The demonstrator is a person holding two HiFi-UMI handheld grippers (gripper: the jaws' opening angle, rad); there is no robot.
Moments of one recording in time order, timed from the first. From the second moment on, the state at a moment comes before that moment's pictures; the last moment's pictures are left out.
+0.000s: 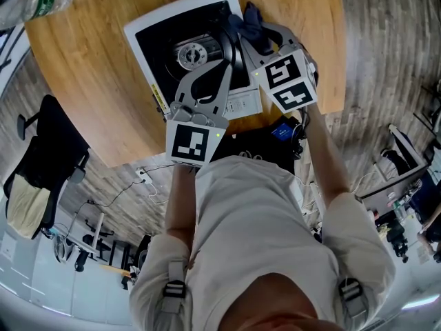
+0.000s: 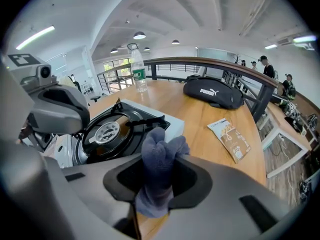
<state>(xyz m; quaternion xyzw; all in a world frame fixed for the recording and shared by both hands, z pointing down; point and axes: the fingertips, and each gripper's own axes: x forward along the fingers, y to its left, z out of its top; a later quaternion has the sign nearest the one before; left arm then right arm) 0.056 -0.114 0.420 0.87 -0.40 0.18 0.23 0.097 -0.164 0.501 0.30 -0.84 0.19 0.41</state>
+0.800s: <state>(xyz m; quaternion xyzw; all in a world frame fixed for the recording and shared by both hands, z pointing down) 0.029 -0.143 0.420 0.87 -0.42 0.17 0.21 0.085 -0.221 0.498 0.31 -0.84 0.15 0.42</state>
